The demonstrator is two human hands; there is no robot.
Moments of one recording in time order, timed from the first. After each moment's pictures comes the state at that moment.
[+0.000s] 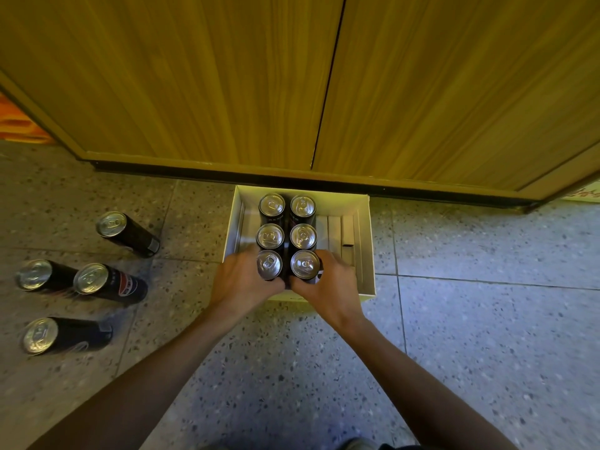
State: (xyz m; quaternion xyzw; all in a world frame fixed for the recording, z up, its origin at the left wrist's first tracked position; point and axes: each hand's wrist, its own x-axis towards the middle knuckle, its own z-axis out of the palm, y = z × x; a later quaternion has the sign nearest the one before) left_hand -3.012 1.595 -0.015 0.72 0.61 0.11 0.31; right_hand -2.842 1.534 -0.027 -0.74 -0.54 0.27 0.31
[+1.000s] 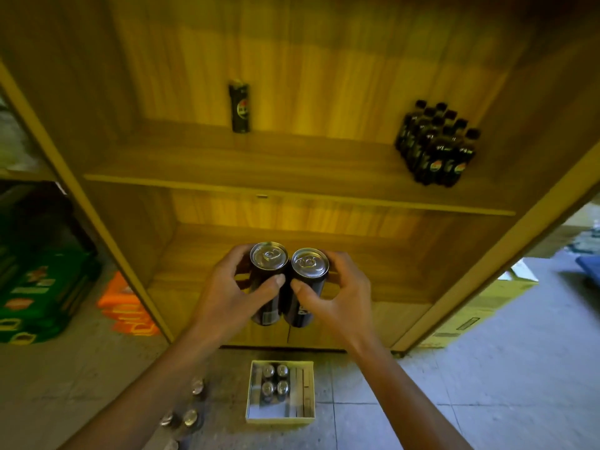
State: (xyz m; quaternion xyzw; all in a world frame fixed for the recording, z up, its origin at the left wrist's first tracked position) left_hand -3.043 1.601 0.858 0.69 0.40 0.43 0.42; right_hand -2.848 1.546 0.847 -0.56 -0.61 0.16 0.55
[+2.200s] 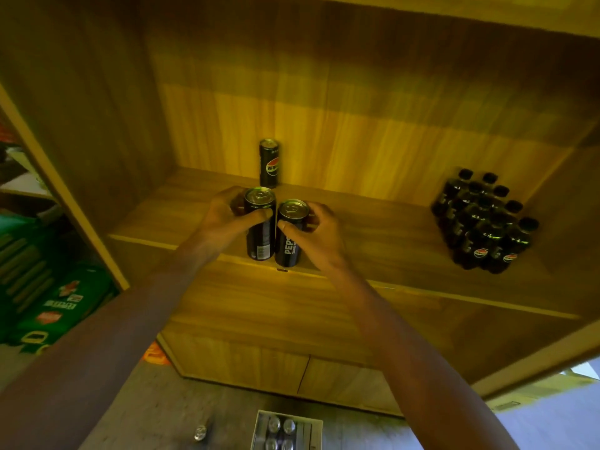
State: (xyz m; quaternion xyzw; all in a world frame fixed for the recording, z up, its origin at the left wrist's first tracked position) left_hand -3.034 1.849 0.991 0.64 0.43 0.45 0.44; right_hand -2.842 1.822 0.958 -0.57 -0.59 0.25 0.51
